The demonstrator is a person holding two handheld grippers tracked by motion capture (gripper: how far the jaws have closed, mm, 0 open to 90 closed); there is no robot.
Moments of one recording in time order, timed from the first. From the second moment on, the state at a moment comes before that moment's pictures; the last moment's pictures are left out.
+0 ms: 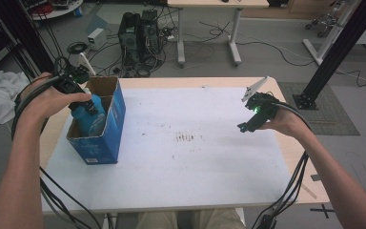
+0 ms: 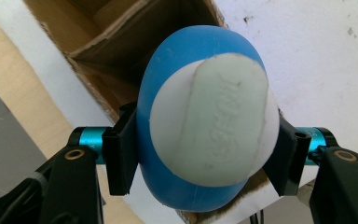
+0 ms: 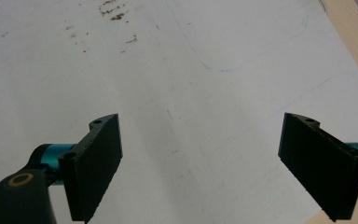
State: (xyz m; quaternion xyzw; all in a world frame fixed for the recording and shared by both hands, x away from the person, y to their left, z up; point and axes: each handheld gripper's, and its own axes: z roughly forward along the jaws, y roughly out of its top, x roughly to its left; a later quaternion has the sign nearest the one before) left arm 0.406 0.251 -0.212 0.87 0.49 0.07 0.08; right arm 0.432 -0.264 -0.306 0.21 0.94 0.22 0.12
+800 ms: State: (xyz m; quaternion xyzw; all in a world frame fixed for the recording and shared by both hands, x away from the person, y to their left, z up) left arm 0.406 0.250 -0.259 0.88 0.46 0.06 0.06; right arm 0.428 -0.258 -0.310 0.20 0.95 0.19 0.14
